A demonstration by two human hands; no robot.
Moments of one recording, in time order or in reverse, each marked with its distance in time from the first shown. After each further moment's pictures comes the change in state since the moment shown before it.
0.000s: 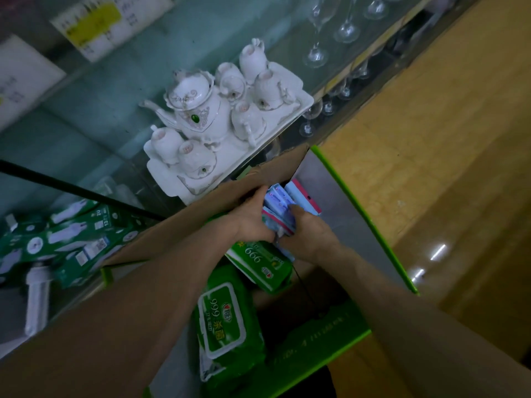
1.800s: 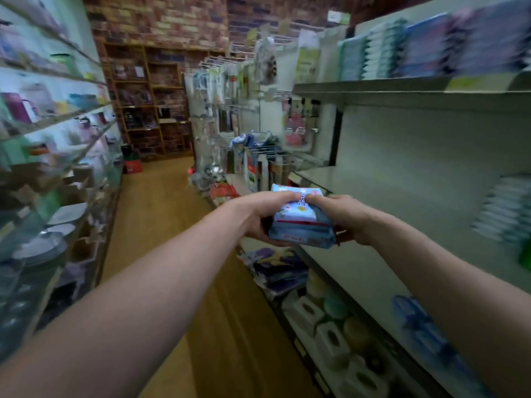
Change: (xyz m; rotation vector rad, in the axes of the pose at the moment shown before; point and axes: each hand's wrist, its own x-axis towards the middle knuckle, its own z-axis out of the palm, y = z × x) left_hand -0.579 0.383 0.234 0.295 -0.776 0.717; right_hand -0.745 -0.005 -0.119 0.907 1.413 0.587
